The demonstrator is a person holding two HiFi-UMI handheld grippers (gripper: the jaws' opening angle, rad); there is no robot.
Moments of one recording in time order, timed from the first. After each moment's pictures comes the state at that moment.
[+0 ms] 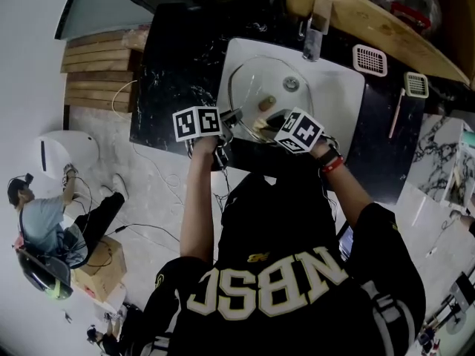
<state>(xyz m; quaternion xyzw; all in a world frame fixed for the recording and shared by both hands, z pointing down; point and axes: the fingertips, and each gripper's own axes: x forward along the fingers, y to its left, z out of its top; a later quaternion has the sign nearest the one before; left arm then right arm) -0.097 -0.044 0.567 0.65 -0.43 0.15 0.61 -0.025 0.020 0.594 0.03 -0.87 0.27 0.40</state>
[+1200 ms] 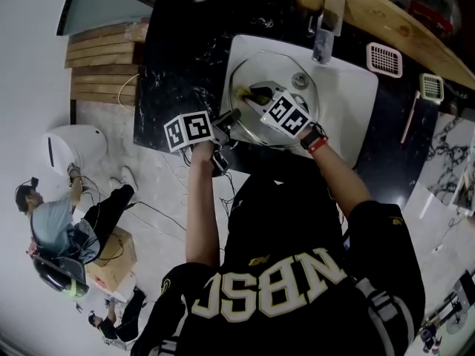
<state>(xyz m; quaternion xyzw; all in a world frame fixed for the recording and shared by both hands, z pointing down) -0.116 -0.050 0.566 0.60 -0.44 0.07 0.66 -0.095 -0.081 0.595 0.13 -0.94 0.14 0.28</state>
